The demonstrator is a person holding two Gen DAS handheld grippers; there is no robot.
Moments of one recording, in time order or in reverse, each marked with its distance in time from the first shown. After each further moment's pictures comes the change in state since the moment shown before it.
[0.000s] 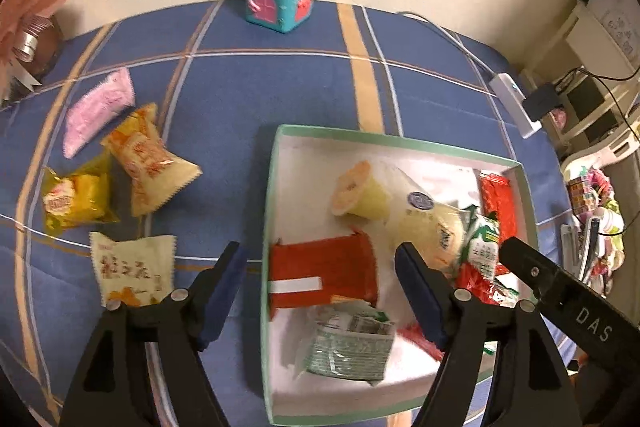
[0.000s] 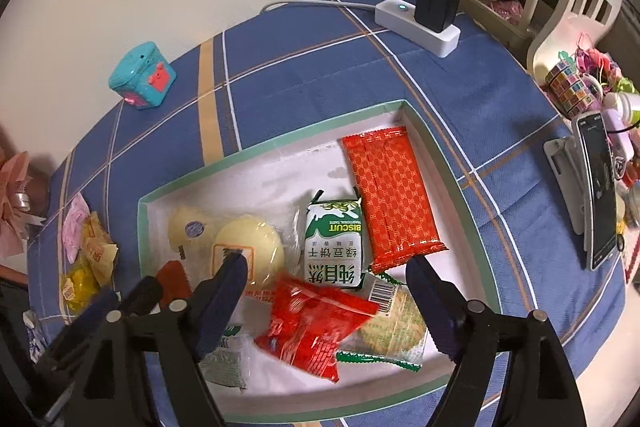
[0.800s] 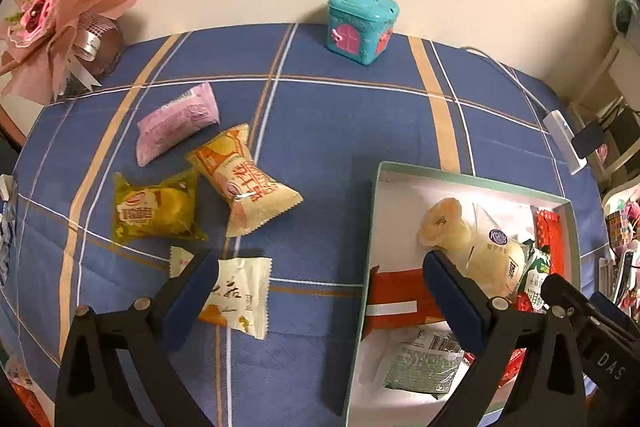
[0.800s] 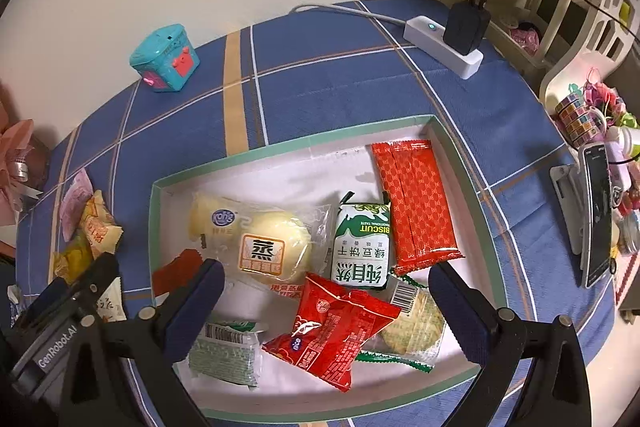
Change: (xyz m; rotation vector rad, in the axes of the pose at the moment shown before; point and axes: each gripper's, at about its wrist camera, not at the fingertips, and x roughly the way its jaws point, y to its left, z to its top) left arm -0.019 0.047 0.007 -0.068 -0.087 0.153; right arm -0.005 0.030 -0.006 -0.098 -0.034 -0.029
